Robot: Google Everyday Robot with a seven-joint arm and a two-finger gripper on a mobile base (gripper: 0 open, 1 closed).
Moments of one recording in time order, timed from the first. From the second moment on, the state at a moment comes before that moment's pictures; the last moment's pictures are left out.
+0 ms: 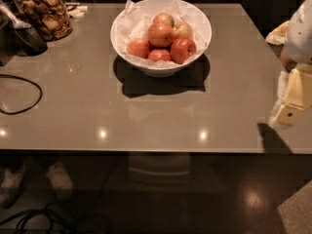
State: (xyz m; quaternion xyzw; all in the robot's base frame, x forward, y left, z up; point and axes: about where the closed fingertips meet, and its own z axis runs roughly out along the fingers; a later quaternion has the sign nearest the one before) arm 0.438 -0.217 0.976 -0.60 0.78 -0.03 0.16
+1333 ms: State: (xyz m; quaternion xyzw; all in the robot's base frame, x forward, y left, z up) arm 0.458 -0.166 0.996 -0.61 0.77 -0.01 0.19
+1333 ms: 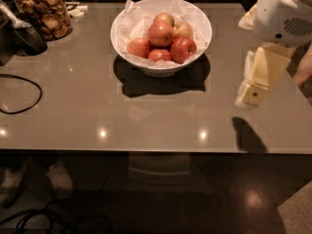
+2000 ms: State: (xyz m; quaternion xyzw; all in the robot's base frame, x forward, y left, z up) arm 0.503 -0.106 1.035 -0.62 0.76 -0.01 0.21
